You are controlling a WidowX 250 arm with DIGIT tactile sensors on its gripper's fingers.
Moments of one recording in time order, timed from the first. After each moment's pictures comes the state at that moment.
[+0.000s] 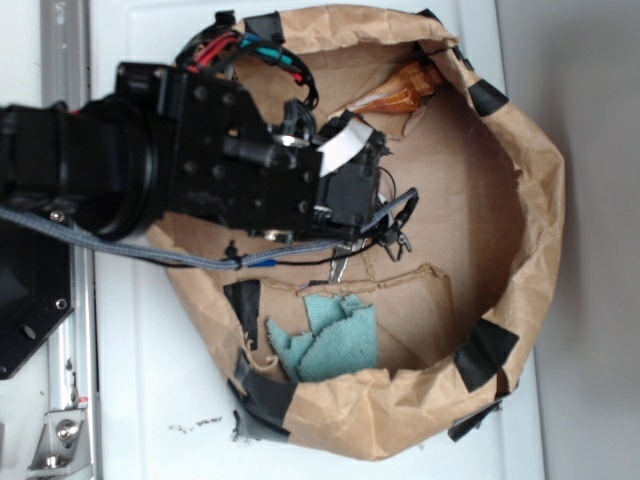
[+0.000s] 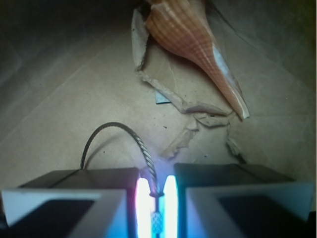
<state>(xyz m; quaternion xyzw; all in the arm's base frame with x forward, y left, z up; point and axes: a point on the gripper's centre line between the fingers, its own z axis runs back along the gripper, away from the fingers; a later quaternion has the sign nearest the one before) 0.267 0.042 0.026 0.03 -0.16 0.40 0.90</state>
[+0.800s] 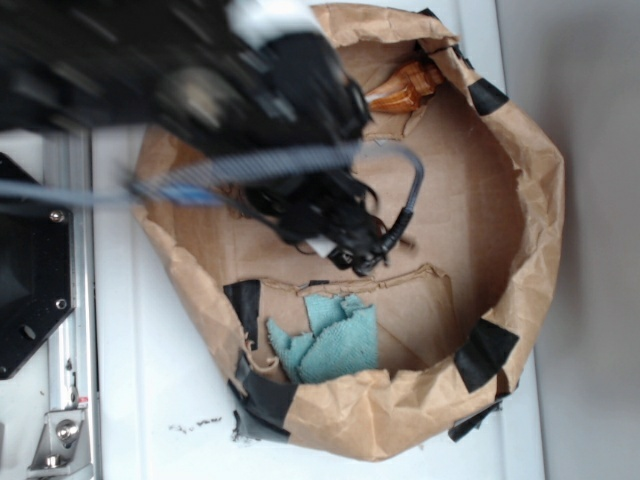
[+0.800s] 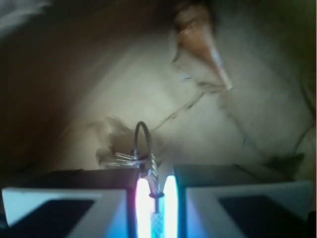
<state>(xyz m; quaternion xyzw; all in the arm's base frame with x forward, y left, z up) 0.244 0.013 0.139 -0.14 -0.13 0.34 0.92</state>
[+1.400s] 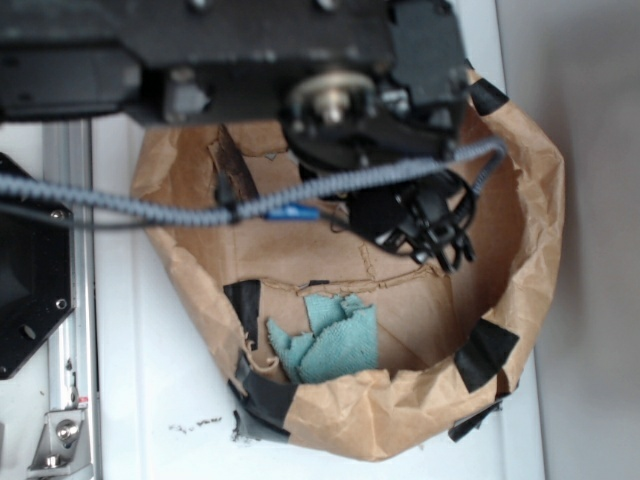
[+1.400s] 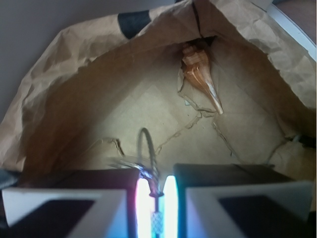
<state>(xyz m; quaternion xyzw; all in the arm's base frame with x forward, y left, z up) 0.267 0.019 0.154 -0.04 -0.08 0.36 0.93</state>
